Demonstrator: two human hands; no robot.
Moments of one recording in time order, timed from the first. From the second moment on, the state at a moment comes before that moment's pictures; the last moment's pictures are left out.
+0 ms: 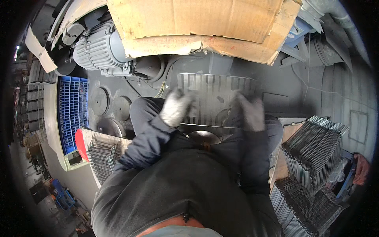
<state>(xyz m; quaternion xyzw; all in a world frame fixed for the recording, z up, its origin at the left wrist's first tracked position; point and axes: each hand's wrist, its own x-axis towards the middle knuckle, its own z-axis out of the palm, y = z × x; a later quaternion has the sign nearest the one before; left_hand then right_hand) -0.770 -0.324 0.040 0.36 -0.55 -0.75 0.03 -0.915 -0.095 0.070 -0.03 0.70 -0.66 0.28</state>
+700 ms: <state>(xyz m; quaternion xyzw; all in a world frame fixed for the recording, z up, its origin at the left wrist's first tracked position) -0.739 -0.418 0.067 0.37 -0.39 -0.84 -0.07 -0.917 -0.147 0.059 -0.02 0.66 -0.63 0.42</state>
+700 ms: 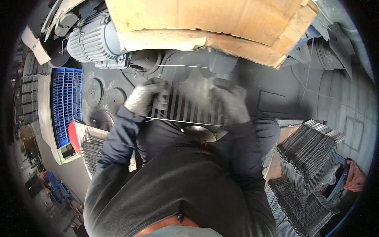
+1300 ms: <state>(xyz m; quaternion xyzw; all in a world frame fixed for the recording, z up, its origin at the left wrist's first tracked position) -0.694 -0.429 0.057 0.32 -0.44 -0.84 0.00 -0.894 -0.169 0.054 -0.02 0.66 -0.62 0.43</state>
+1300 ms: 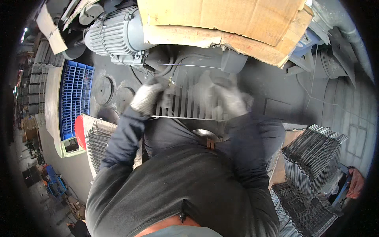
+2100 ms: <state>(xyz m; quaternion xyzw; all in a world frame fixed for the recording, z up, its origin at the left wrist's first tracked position) -0.721 -0.238 0.159 0.34 -0.35 -0.82 0.31 -0.784 -0.078 0.099 0.09 0.55 -0.83 0.06</state>
